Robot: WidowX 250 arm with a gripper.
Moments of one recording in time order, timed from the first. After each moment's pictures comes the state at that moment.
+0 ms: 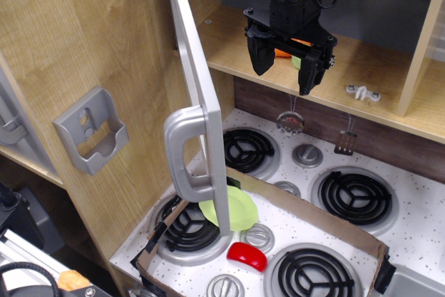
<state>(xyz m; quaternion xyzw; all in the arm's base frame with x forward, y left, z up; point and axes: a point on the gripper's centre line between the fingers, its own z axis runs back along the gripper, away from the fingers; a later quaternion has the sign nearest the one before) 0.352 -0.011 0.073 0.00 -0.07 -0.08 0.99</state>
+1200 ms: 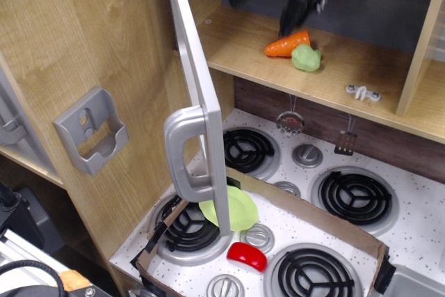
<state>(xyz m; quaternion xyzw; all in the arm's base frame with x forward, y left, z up) 0.339 0.008 0.159 0.13 -0.07 -0.06 0.99</state>
